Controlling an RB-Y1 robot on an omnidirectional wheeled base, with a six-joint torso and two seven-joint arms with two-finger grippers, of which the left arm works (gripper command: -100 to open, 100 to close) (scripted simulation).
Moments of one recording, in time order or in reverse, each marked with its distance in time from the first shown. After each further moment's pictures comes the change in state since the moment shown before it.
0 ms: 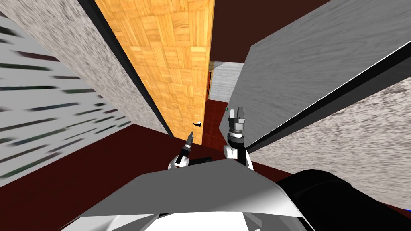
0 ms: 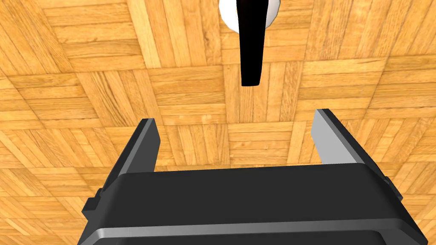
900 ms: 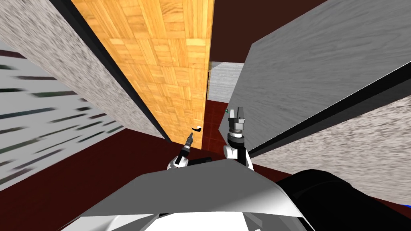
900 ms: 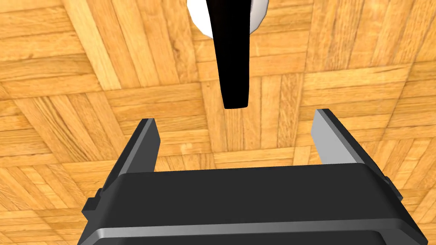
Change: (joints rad) arm -0.041 0.007 -0.014 0.109 0.015 -0.029 0.002
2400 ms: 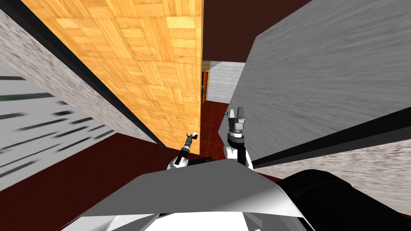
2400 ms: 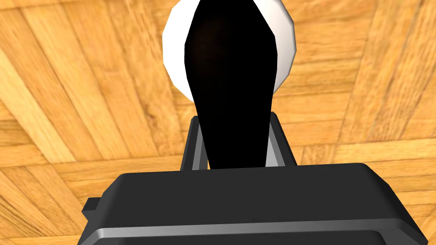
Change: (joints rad) arm 0.007 -0.009 0.026 0.009 0.007 -0.002 -0.005
